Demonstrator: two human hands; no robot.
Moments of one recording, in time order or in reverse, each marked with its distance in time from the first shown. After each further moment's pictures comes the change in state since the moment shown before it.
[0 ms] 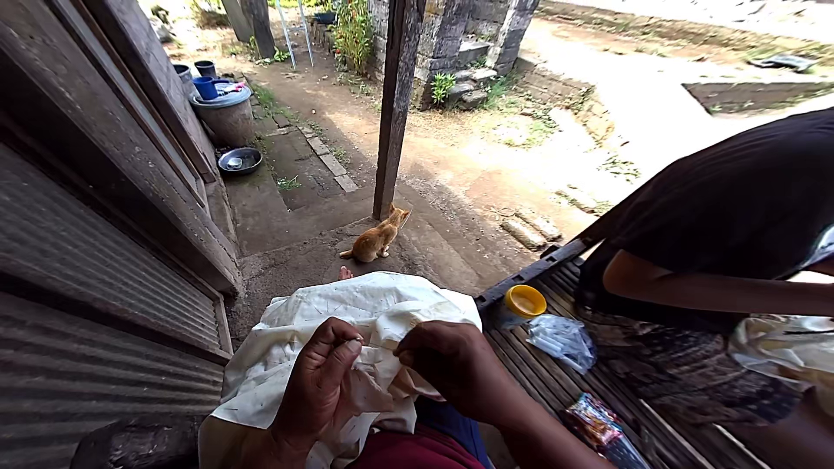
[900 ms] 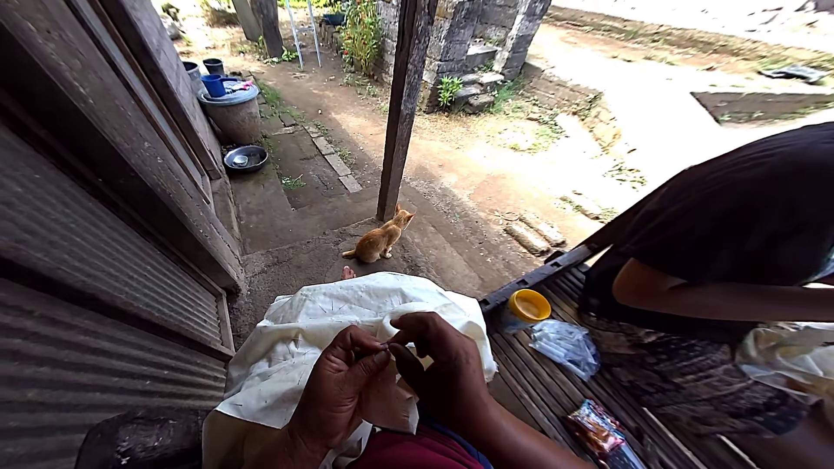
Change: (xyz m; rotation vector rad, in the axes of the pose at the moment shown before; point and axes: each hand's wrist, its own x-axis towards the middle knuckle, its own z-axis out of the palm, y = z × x) left_hand -0.009 0.002 0.017 -0.389 0.007 -0.182; right_hand 0.007 -0.007 0.037 -0.019 0.288 -0.057
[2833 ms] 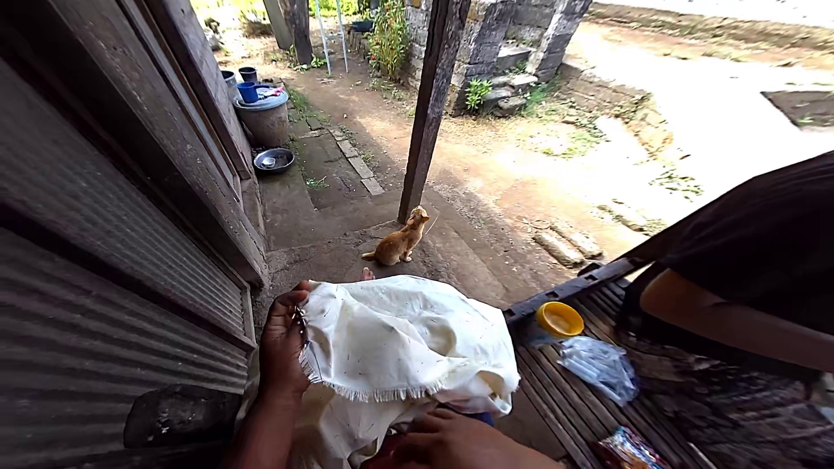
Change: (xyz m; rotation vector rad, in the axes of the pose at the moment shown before) left_hand 0.022 0.030 -0.068 0.361 0.526 0.349; right_hand -0.029 -0.038 -0.032 0.001 -1.097 -0.164
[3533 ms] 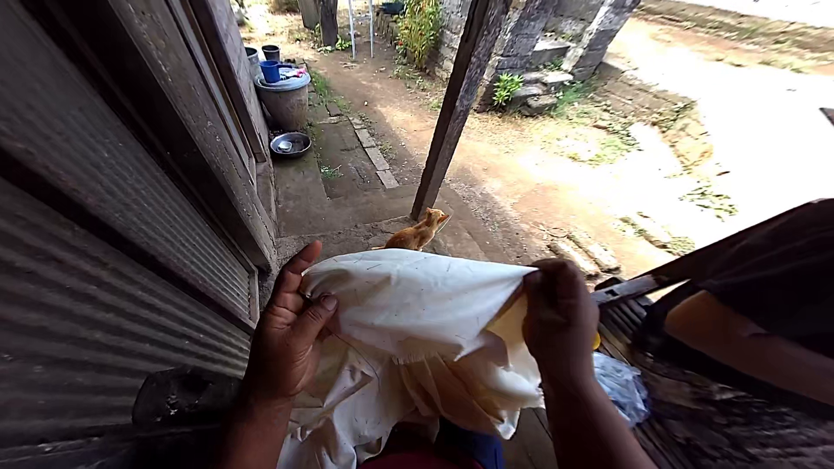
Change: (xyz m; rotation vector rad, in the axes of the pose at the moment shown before) left_hand -0.002 0.058 0.015 -0.155 -0.266 -0.035; right_hand -0.006 0.119 -0.066 -0.113 1.305 0.390
